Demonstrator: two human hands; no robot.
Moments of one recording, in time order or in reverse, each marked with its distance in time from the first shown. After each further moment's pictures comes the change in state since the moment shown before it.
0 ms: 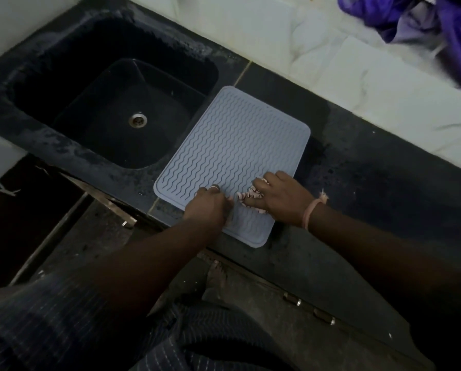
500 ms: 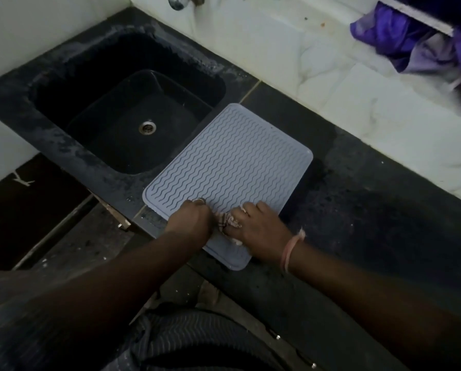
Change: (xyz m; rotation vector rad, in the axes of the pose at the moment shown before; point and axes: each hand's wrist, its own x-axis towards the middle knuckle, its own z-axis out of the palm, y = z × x) left_hand 0.006 0.018 -0.001 -0.064 0.060 -0.217; right_hand -0.002 -0.022 0.013 0.152 0.143 -0.046
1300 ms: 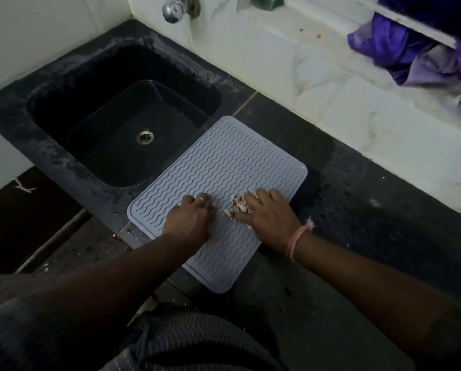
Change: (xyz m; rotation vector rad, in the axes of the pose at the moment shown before) left_hand 0.035 0.018 -0.011 0.200 0.029 0.087; right_hand 0.002 0.080 -0.001 -0.107 -0.038 0.092
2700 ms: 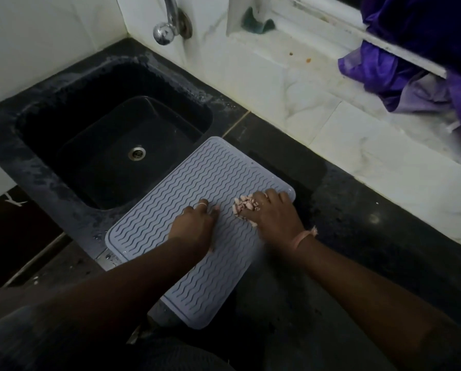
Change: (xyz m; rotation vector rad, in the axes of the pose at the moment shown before) left_hand 0.056 0.035 -0.028 -0.017 -0.120 -0.110; right_hand 0.016 0.070 0.024 0.079 -0.024 0.162
